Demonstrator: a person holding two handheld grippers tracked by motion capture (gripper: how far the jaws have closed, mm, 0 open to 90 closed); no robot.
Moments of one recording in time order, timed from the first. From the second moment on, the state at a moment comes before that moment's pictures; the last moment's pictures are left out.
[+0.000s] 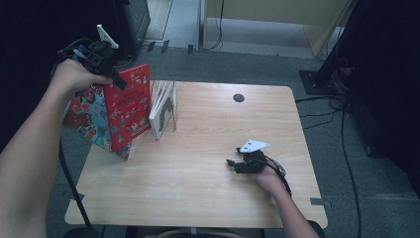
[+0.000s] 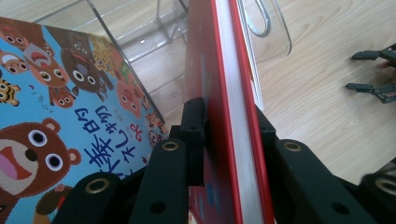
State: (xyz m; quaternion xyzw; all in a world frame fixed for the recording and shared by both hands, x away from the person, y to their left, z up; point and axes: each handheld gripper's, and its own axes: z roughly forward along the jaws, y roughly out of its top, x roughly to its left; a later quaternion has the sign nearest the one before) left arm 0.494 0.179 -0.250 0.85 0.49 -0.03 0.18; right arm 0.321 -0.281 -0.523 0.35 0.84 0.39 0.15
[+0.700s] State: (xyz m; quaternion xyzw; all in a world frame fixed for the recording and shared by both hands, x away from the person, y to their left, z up) left arm 0.506 0.179 -0.246 0.83 0.52 0.03 0.19; right arm 0.321 -0.281 -0.523 0.35 0.84 0.39 0.15
